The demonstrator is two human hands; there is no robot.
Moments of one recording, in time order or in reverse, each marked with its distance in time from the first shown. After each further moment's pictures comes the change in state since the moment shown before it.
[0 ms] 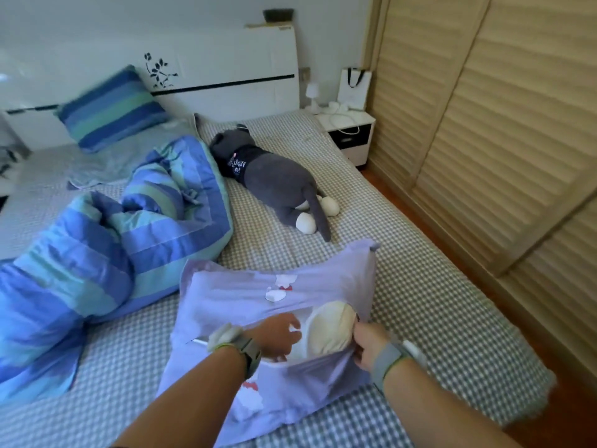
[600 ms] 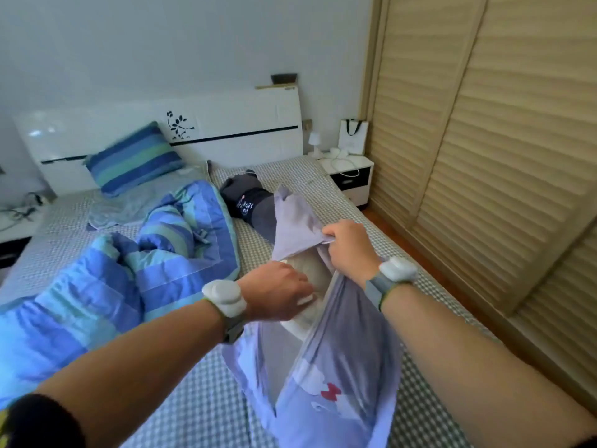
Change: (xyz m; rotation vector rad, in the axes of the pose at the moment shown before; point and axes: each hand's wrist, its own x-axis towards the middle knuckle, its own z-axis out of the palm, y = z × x) left_hand -0.077 0.094 -0.124 1.149 0.717 1.050; right_hand -0.175 -0.223 0.003 -0.747 0.217 -1.422
